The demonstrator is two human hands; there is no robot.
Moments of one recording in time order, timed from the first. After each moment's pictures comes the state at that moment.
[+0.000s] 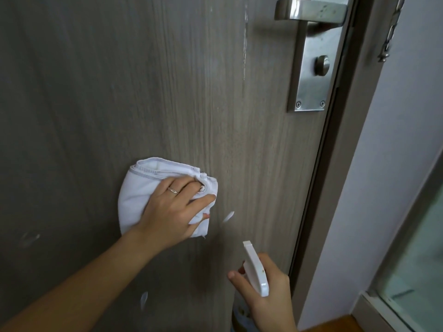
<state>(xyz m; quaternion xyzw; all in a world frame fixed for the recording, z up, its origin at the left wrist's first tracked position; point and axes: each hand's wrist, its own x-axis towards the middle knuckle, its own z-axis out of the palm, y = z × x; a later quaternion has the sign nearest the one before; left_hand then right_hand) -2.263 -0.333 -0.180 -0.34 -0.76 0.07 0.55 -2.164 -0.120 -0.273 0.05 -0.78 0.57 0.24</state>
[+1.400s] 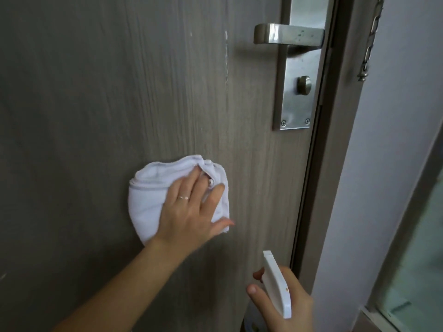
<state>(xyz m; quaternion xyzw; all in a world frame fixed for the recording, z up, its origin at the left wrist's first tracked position) -2.291 -0.275 -0.165 -0.24 -0.73 0.11 0.63 -2.166 -0.093 -0.245 0.05 -0.74 0.60 0.30</state>
